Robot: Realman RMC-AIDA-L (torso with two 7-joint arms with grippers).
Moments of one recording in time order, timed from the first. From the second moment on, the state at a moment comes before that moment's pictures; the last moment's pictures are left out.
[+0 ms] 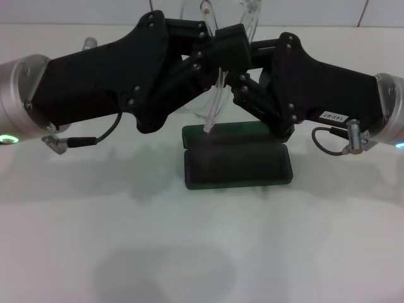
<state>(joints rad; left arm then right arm) -0.51 -2.09 1.18 0.77 1.14 1.90 -1.39 0.58 2.02 -1.59 -0.56 -0.78 -1.66 0.92</state>
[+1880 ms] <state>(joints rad) -0.52 -2.09 1.14 0.71 1.13 1.90 -1.38 0.57 2.03 -1.56 -0.57 -0.79 -1.67 0.92</state>
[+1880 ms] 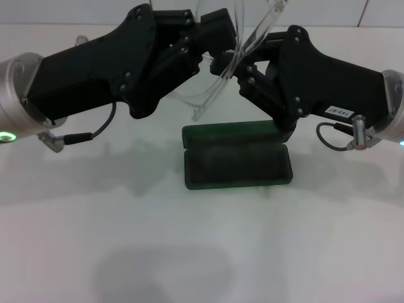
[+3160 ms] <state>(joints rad) -0.39 -1.96 0.94 0.73 1.14 1.94 -1.44 0.49 1.95 -1.51 -0.74 -0.95 -1.61 1.10</state>
